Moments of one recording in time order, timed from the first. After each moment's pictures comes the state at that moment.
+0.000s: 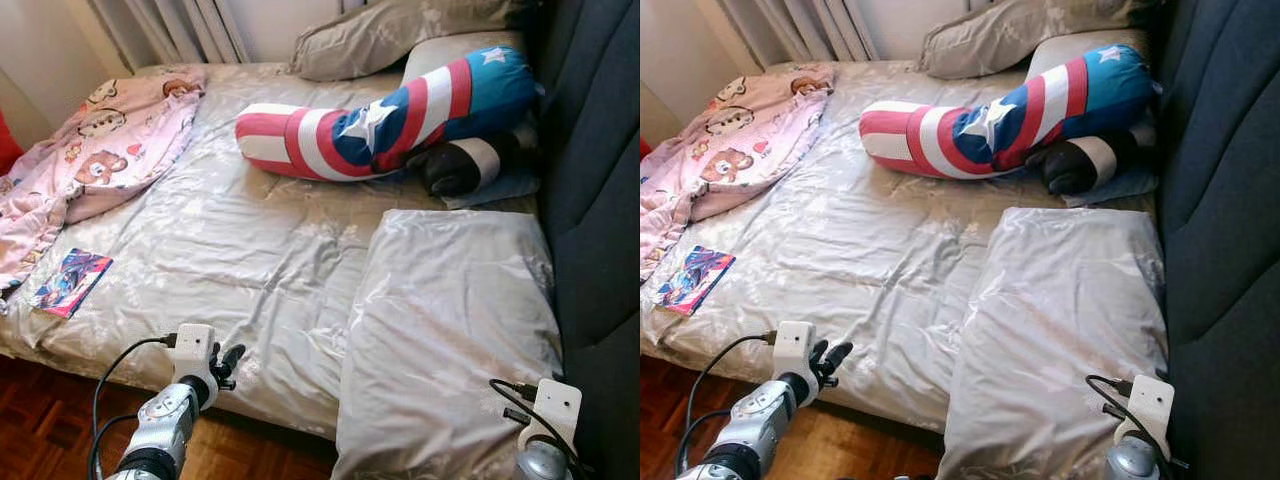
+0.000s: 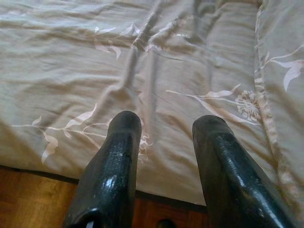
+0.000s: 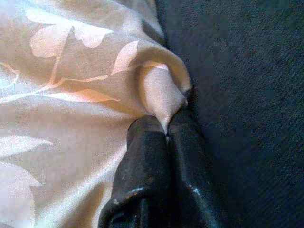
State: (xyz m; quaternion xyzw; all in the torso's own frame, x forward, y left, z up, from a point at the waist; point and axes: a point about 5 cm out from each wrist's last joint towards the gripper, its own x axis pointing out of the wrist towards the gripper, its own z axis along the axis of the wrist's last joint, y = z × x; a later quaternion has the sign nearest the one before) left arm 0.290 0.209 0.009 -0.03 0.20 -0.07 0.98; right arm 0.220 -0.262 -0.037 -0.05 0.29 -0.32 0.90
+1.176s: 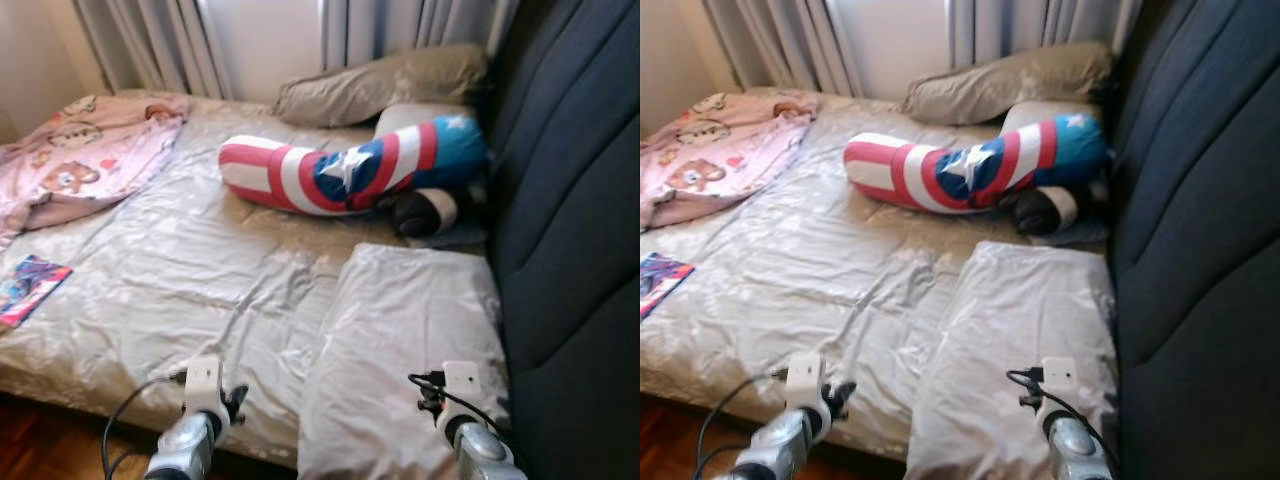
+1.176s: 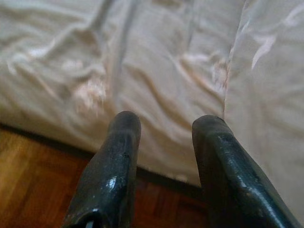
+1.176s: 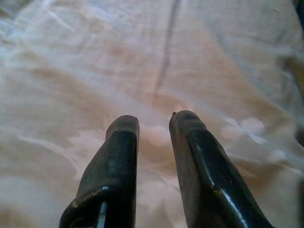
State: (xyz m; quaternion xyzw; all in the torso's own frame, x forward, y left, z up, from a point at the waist) left arm 0.256 0.193 -0.036 -0.06 0.32 0.01 0.95; right arm 0.247 -0.176 -0.045 0.03 0.34 -0.01 0.94
